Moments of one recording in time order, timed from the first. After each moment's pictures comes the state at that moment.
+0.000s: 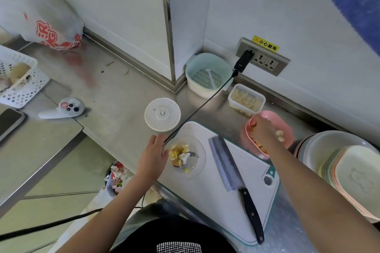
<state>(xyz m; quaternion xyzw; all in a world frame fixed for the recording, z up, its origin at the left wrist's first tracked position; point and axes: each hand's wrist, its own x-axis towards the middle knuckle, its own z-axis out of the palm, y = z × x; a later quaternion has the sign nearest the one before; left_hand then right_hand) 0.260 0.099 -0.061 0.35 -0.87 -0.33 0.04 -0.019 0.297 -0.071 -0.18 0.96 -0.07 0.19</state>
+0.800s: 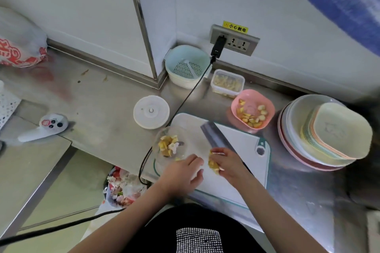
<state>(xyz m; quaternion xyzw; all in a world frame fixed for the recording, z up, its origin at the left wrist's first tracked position) 0.277 0.150 -0.058 -0.08 -0.95 -0.30 0.09 0.175 0.294 -0.053 0.21 0.67 -0.58 0.42</state>
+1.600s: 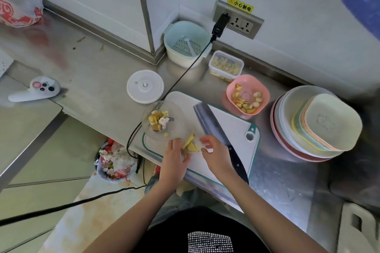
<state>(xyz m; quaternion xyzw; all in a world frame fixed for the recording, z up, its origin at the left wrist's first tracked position) 0.294 0.218 -0.099 0.31 -0.85 -0.42 0.01 0.203 0.327 -0.065 -0.11 0.87 -0.37 0.30</state>
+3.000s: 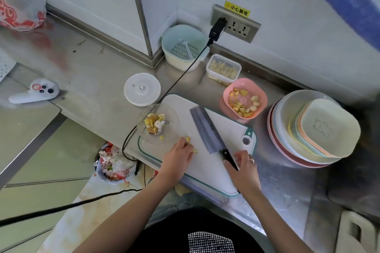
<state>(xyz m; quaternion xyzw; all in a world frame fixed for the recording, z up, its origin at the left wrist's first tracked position) 0.269 0.216 -0.112 0.14 -0.95 -0.28 0.02 0.183 0.420 -0.085 -0.05 0.93 -0.26 0.24</state>
